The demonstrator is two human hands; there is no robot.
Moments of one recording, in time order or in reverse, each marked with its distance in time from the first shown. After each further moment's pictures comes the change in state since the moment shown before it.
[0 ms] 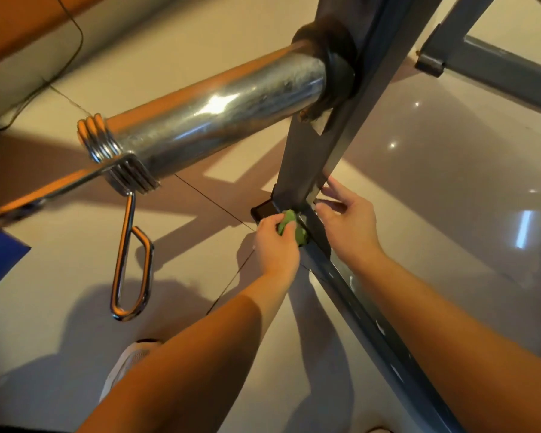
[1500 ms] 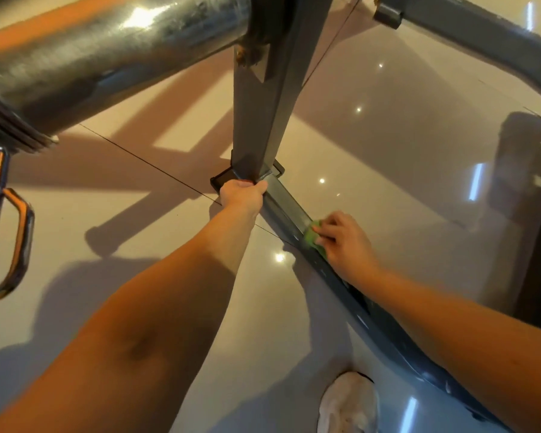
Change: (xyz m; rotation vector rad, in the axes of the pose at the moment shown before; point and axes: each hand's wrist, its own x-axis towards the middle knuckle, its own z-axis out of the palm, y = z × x) left_hand 0.054 -0.008 0.030 -0.010 -0.176 -0.378; right_hand -0.053 0.117 -0.069 -0.566 -0.240 -0.039
